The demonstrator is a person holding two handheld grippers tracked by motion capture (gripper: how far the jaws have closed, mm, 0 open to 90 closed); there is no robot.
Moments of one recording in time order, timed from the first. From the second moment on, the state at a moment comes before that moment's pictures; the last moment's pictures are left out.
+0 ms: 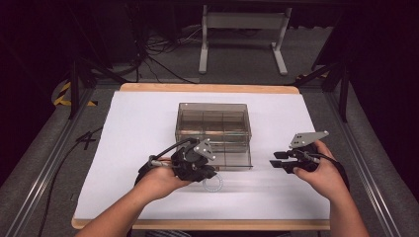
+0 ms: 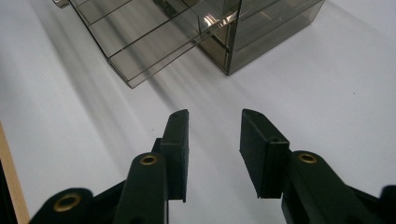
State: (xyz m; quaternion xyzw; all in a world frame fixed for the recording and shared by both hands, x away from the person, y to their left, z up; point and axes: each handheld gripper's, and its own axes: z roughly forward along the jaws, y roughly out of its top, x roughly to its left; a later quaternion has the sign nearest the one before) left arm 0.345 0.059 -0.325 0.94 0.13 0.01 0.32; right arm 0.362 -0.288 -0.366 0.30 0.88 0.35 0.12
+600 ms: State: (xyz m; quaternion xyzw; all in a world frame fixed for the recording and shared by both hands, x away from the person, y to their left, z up) left arm 0.363 0.061 -0.317 0.93 0.17 0.02 0.33; right arm 0.362 -0.288 -0.367 0.30 0.88 0.34 0.12
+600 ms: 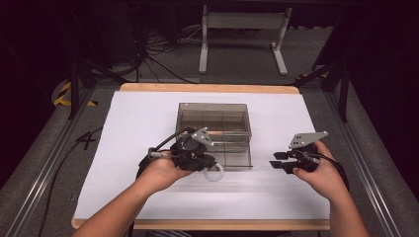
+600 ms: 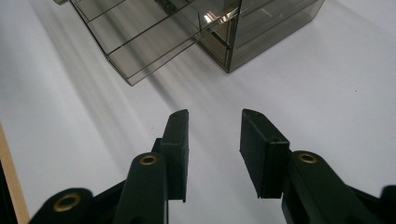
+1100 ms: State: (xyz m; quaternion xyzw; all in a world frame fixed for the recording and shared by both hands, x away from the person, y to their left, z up) left arm 0.375 0.058 -0.316 0.92 0.18 0.03 0.33; right arm 0.362 -0.288 -0.368 0.30 0.88 0.34 0.11
